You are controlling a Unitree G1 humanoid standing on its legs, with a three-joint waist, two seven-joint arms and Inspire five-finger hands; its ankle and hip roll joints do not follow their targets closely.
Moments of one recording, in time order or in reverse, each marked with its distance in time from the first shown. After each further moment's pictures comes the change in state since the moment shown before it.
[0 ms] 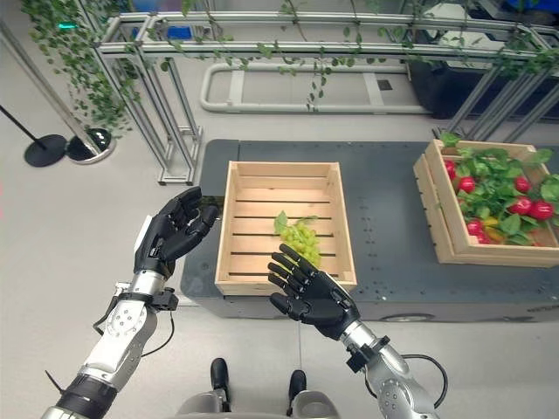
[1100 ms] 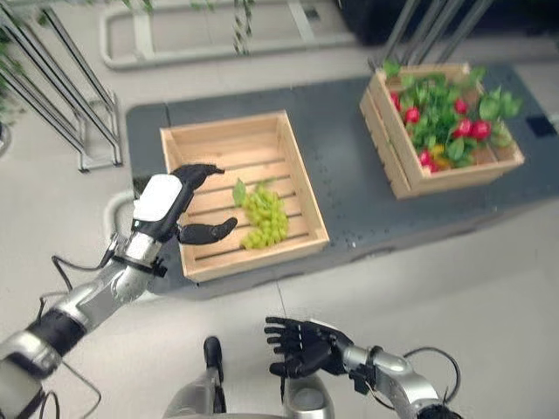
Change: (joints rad) left arm -0.531 0.377 -0.459 0.289 0.736 0.034 0.491; right arm -0.165 -0.132 0.237 0.215 -0.256 0.087 0.048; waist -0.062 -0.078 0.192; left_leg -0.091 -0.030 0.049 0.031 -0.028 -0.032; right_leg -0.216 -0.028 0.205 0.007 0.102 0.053
